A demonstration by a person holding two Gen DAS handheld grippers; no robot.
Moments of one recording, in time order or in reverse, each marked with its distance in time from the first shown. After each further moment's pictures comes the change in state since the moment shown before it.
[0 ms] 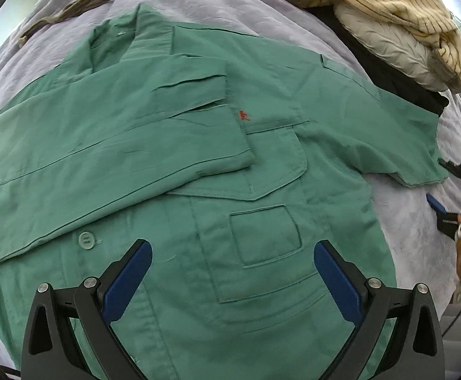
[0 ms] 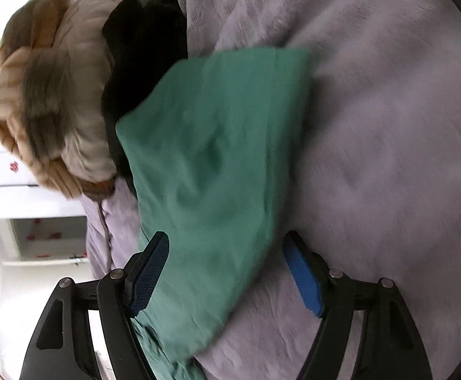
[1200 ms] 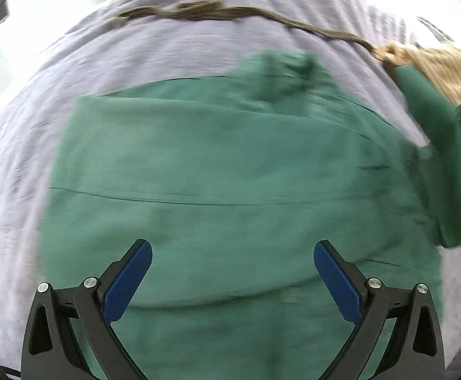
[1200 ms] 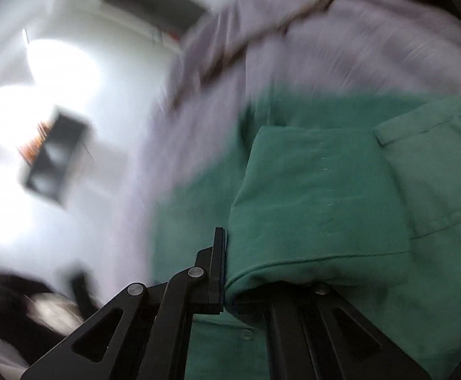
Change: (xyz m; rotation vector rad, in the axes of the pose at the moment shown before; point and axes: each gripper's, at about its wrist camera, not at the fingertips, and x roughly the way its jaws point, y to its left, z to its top) left arm -0.032 0.183 0.009 -0.244 -0.173 0.155; right arm 0.190 0.262 -0.387 -1.006 0.598 0.096
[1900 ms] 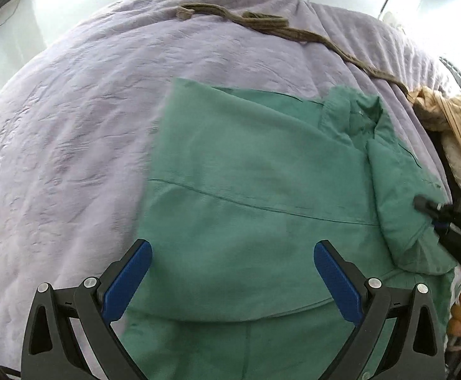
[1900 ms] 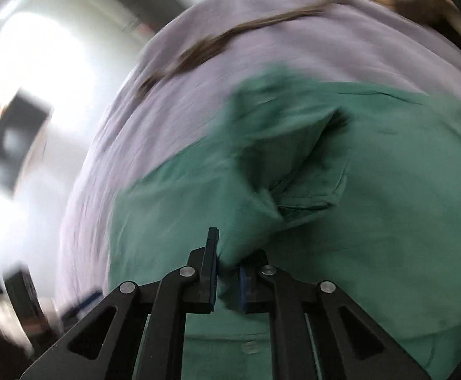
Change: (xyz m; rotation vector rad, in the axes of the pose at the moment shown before) left arm -0.014 0.108 -0.010 -0.131 -0.054 -0.021; right arm 0.025 0.058 -0.010 -0.068 -0.028 -0.174
